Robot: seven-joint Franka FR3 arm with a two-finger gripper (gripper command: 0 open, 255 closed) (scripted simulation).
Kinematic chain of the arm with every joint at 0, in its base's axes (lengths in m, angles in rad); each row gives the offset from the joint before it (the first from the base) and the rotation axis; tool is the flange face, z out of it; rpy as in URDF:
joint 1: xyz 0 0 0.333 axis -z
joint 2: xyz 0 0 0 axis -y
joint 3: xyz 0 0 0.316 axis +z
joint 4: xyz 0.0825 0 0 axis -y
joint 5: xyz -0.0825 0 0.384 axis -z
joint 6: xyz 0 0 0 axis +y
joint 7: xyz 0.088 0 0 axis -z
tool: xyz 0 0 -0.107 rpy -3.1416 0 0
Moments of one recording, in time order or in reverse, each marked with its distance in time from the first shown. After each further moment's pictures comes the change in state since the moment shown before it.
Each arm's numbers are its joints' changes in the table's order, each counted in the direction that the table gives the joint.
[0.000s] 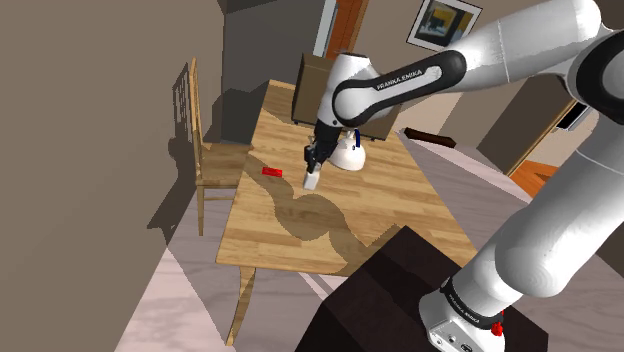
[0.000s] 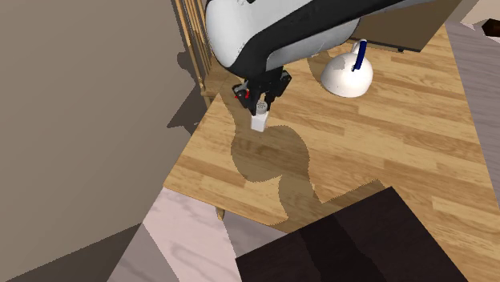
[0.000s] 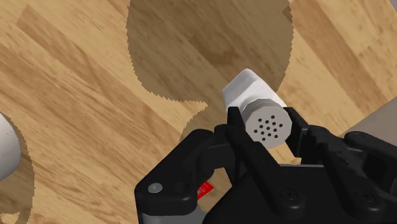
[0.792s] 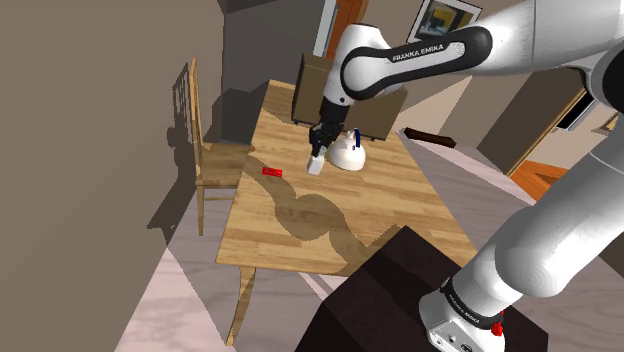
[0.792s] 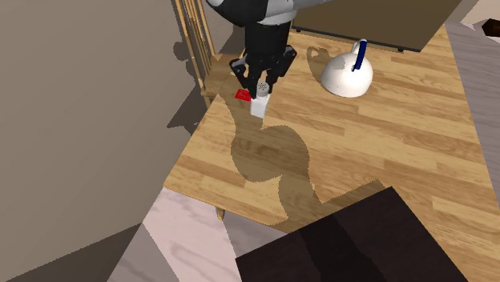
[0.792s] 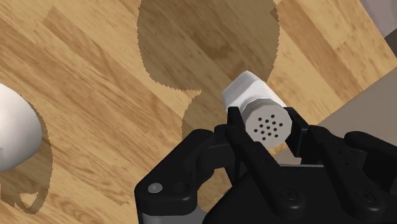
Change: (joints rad) arm 0.001 0.081 0.000 0.075 -0.011 0.156 -0.004
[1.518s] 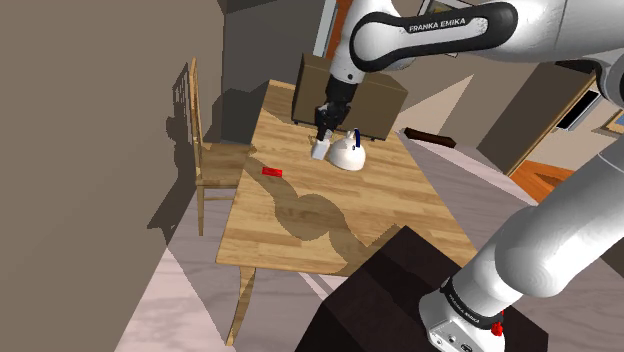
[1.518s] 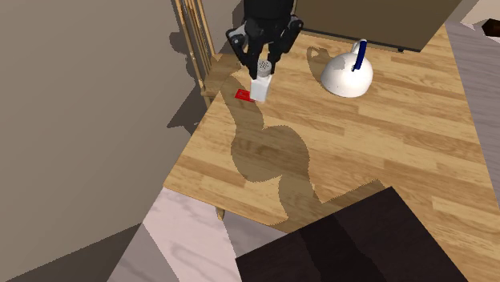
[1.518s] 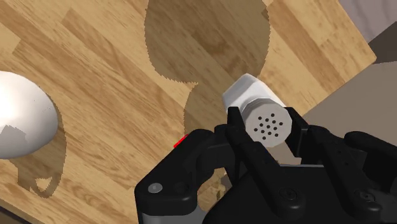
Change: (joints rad) arm 0.000 0.052 -0.001 0.092 -0.005 0.144 0.000
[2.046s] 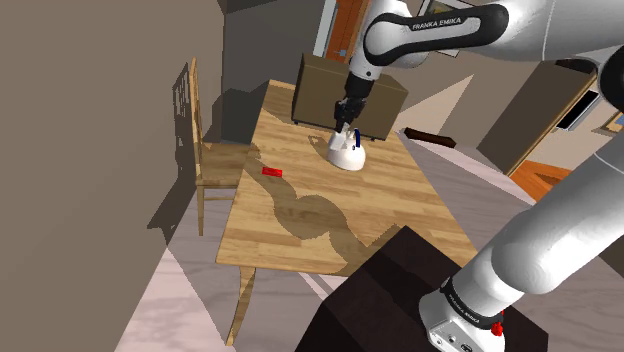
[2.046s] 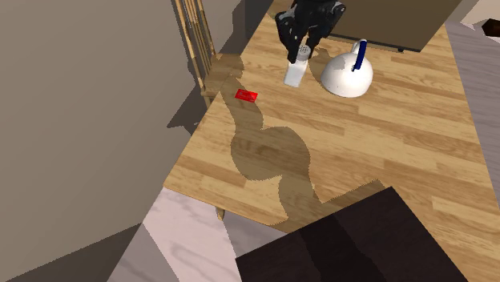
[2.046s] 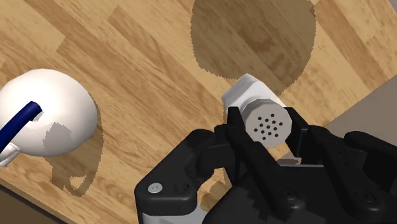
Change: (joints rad) arm 0.082 -0.023 -0.094 0.036 0.005 0.019 -0.171
